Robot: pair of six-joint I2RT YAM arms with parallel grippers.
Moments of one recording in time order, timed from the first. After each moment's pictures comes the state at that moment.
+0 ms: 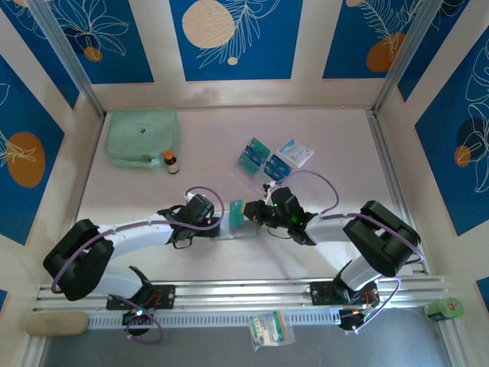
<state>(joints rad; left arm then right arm) -0.75 1.37 0.58 -0.34 -0.23 -0.62 0.75 1.54 0.46 0.58 -0.26 1.05</state>
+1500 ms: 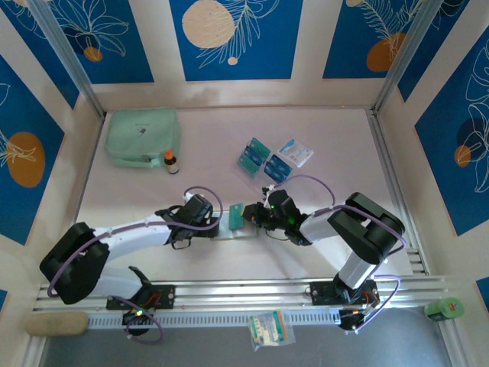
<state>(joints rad) -0.75 1.33 0.58 -0.37 -0.23 -0.62 0.75 1.66 0.46 0.67 -0.26 1.12</state>
